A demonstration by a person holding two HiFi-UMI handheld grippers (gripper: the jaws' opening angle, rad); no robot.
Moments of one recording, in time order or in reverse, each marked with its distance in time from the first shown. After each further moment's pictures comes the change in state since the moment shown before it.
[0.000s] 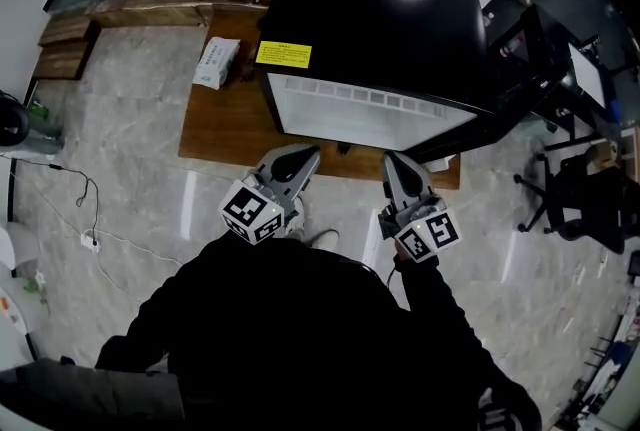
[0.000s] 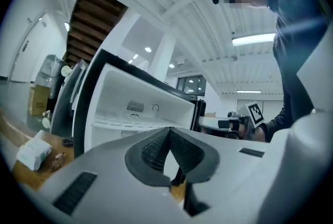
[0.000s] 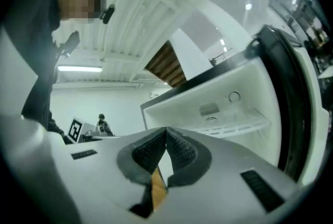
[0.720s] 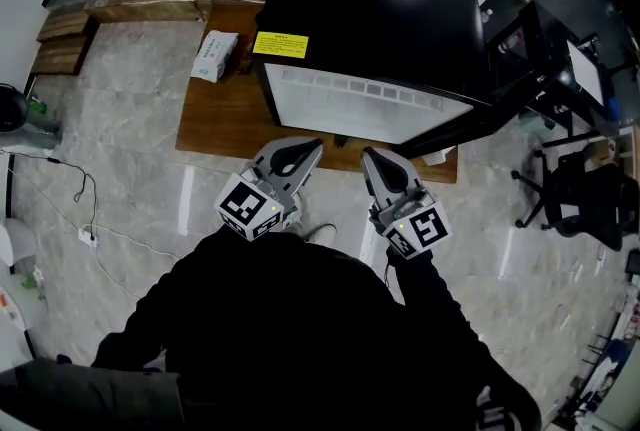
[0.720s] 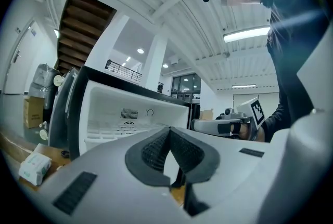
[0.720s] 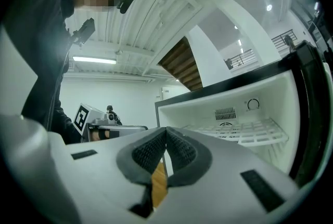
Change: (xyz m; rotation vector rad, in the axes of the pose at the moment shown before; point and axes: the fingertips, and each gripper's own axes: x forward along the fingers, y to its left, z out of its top) left arm 0.000 -0.021 0.024 0.089 0.001 -0.033; right arm 0.010 0.042 0.007 -0.122 0.038 0.108
